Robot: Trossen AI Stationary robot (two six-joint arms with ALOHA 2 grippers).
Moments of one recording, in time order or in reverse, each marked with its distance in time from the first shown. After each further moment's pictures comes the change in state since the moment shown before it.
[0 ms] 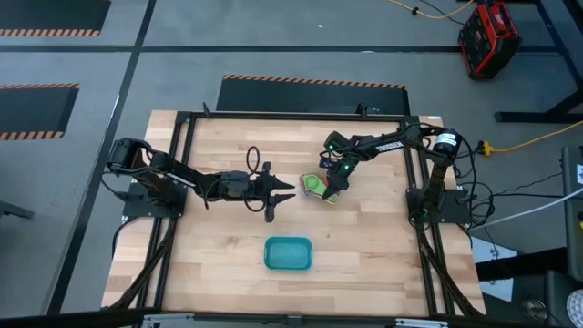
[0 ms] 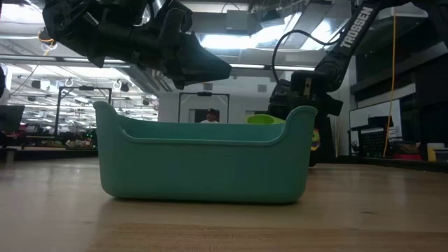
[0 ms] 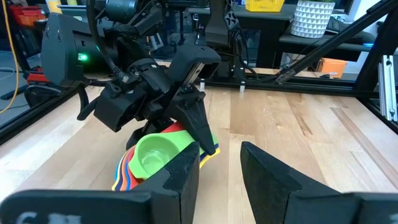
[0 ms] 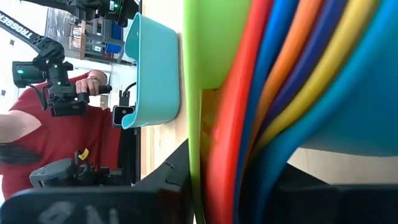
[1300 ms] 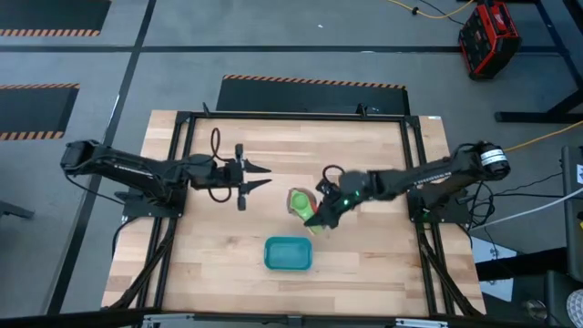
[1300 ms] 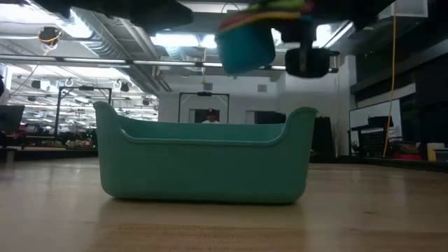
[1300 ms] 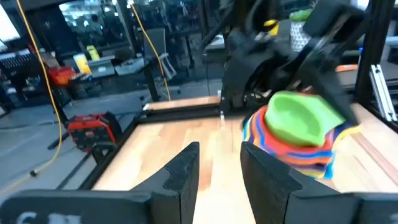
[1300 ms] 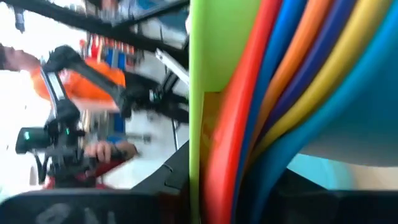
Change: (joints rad) left arm -0.001 -0.533 0.000 -0.459 -0.031 0.223; right arm 0.583 -0.413 0.000 0.372 0.728 0.930
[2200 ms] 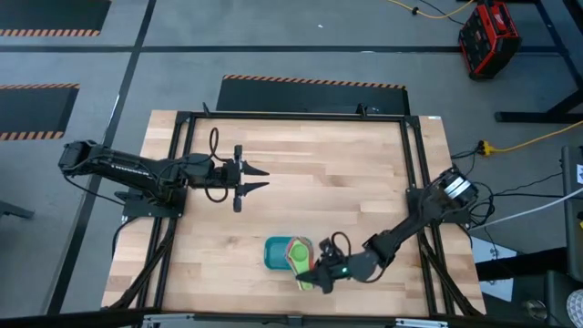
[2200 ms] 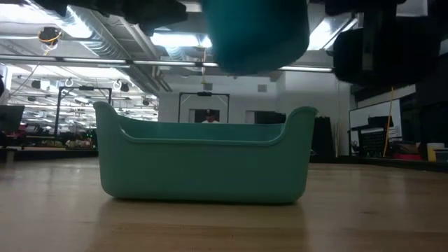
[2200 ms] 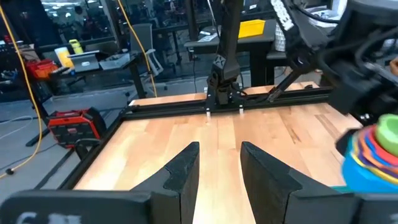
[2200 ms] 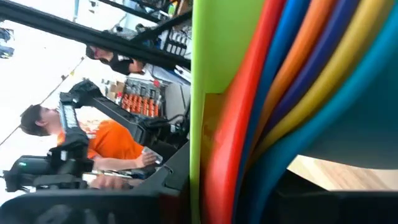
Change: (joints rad) left arm 0.000 -0.054 0.000 -0.076 0.058 -0.039; right arm 0.554 0.402 0.052 0.553 0.820 0.303
